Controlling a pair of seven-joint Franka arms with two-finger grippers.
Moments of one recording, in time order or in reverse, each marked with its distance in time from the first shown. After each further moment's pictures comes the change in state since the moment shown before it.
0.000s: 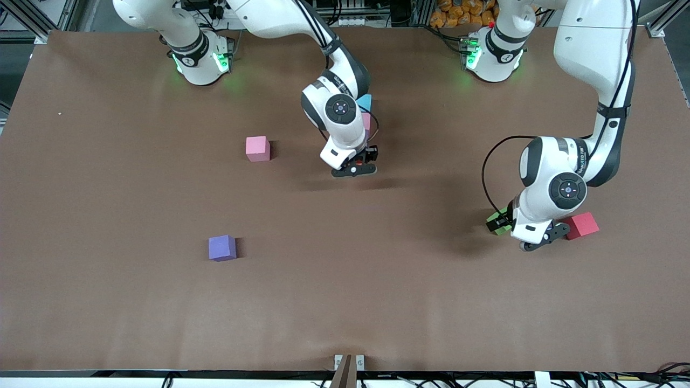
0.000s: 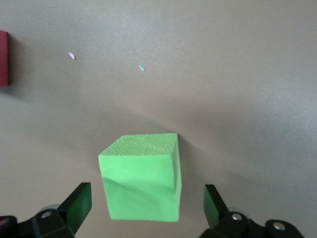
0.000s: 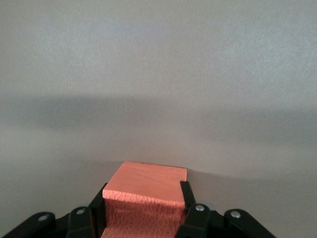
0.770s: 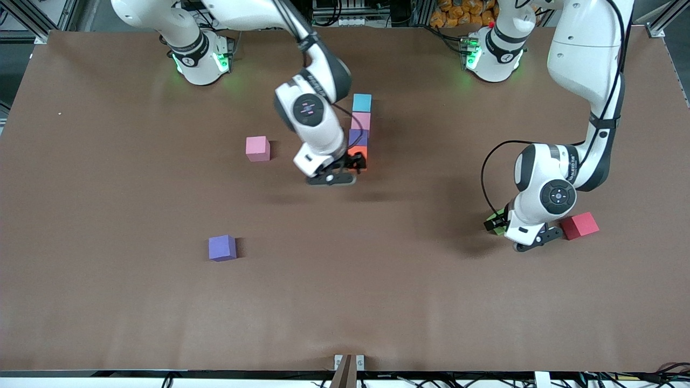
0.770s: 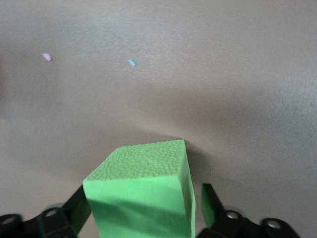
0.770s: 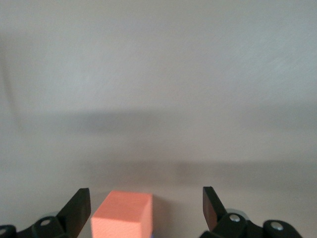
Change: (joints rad) left arm -0.001 0.069 0.004 -0.006 0.005 0.064 0.152; right arm -0.155 -0.165 -0.016 -0.068 -0.018 -0.029 -0.070
